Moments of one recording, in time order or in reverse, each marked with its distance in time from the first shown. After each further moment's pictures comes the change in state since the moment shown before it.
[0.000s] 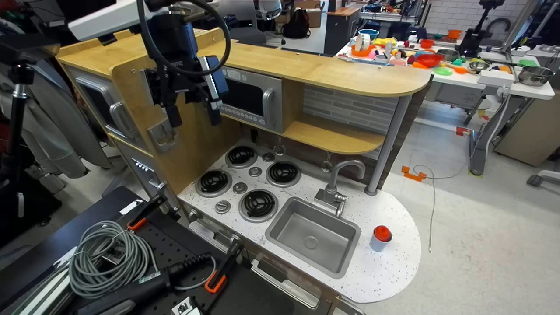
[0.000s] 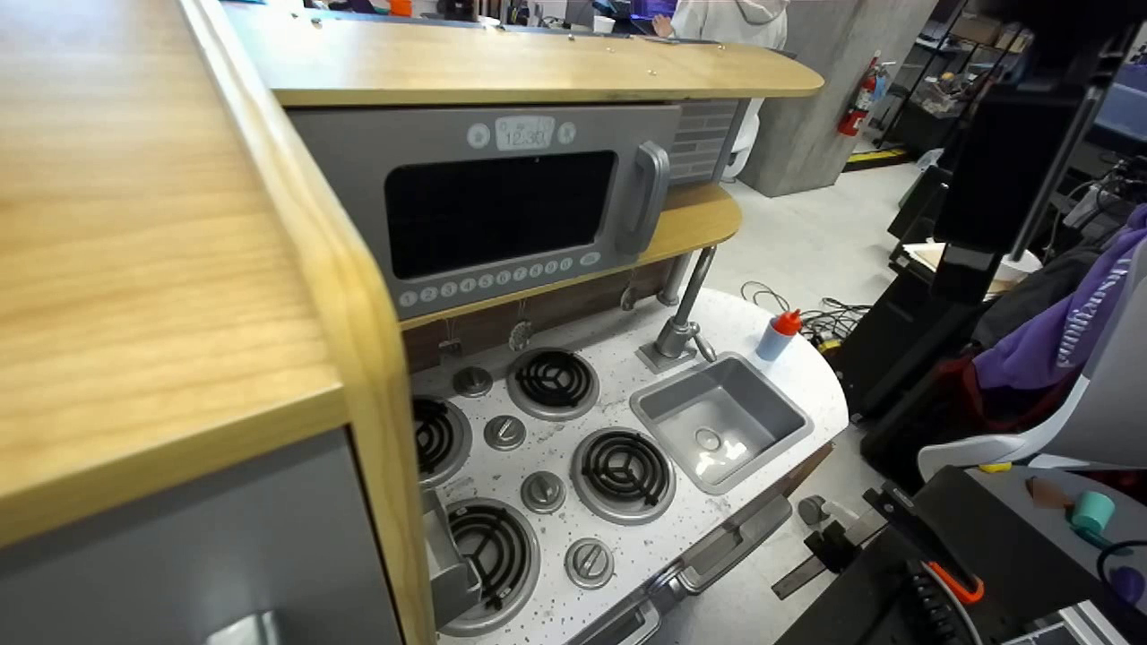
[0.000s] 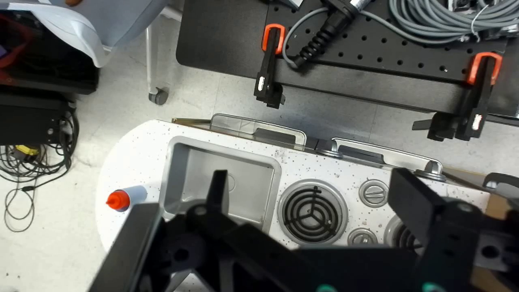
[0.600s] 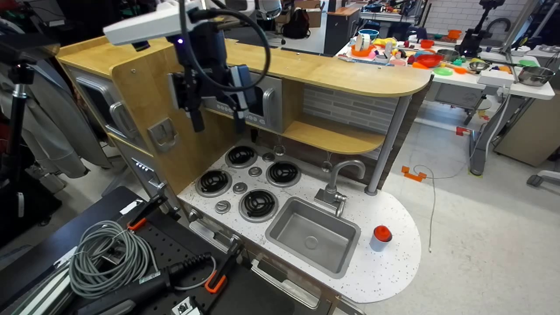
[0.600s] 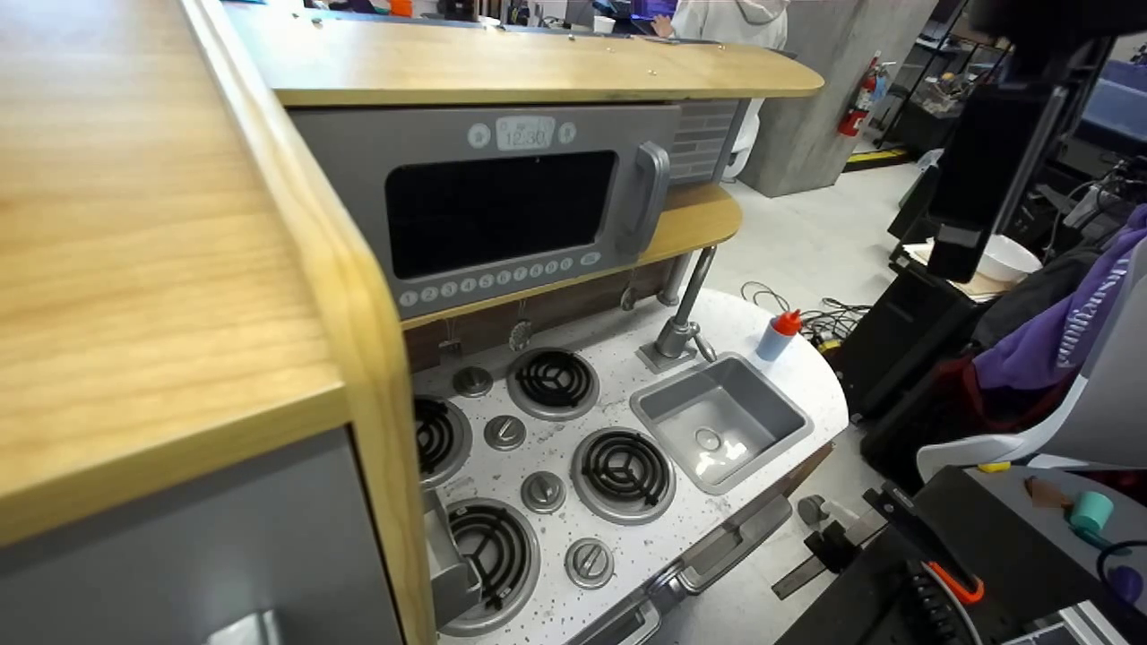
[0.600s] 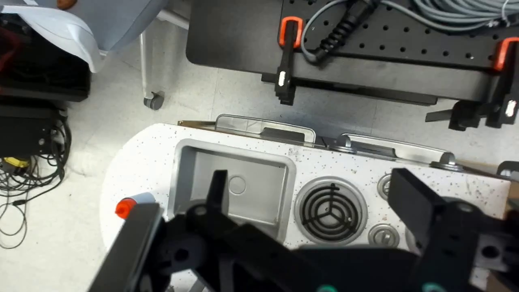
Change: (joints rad) arm -0.022 0.064 -0.094 0.047 0.005 0.032 -0.069
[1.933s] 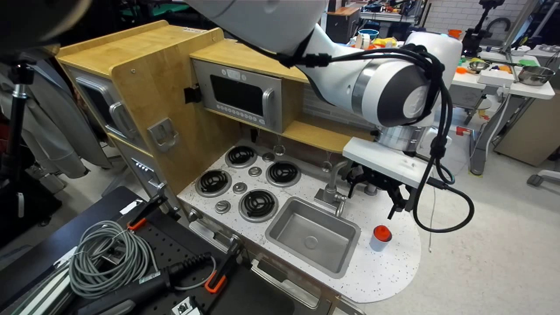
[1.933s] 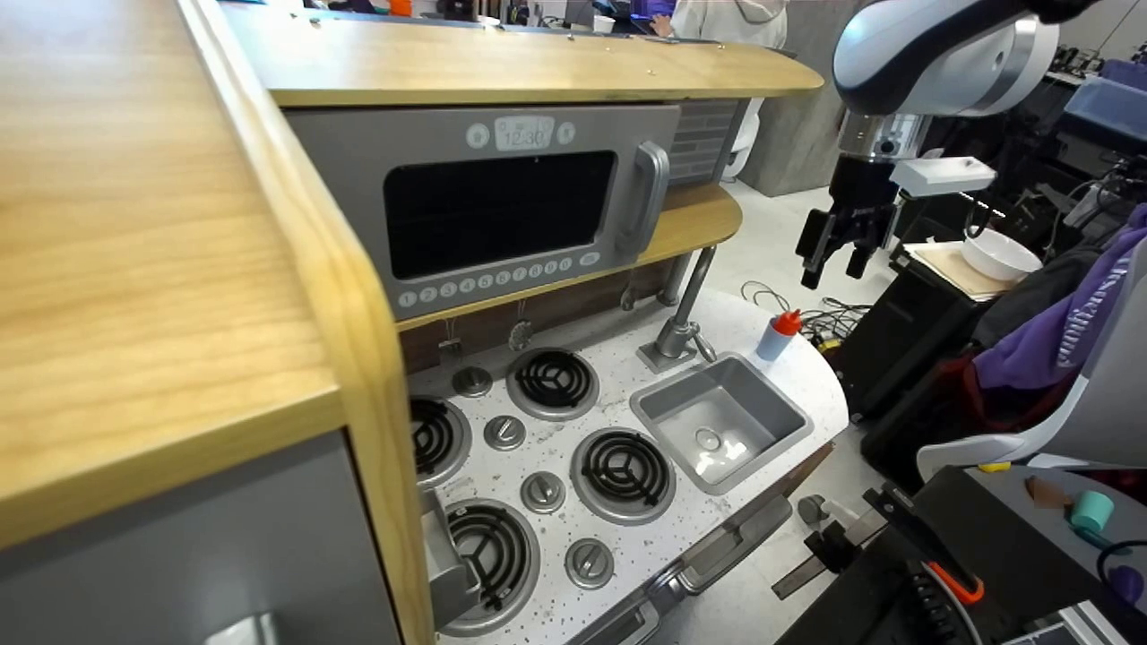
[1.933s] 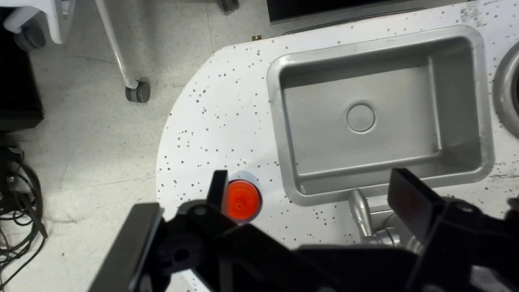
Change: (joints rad) arm -0.331 0.963 -0.151 0.888 0.257 0.103 -0.273
